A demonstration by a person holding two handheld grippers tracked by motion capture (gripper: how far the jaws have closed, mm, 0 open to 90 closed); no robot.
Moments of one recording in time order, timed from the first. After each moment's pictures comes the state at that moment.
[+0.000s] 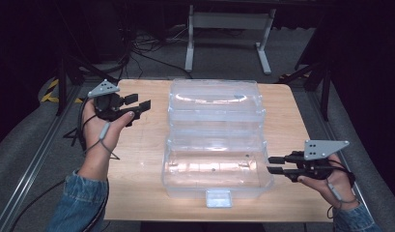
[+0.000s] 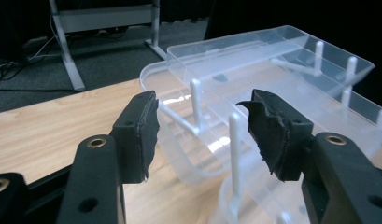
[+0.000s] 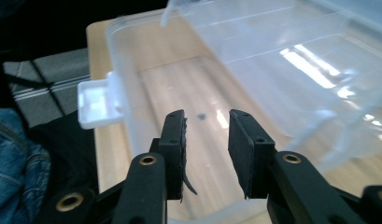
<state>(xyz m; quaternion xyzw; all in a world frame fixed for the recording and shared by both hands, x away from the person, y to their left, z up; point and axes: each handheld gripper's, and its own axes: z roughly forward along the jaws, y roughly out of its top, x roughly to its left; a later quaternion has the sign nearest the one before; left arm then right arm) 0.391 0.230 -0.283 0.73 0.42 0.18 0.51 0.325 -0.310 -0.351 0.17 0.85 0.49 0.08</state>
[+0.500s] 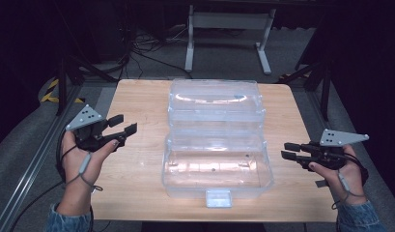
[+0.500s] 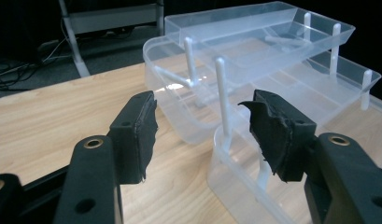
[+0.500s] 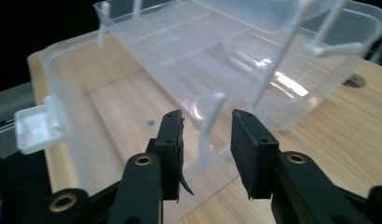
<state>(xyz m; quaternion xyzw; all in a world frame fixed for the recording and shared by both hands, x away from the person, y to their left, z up) 0.328 0.254 -0.303 0.73 0.41 0.21 0.50 0.338 -0.344 -0.350 0.28 0.81 0.49 0.13</state>
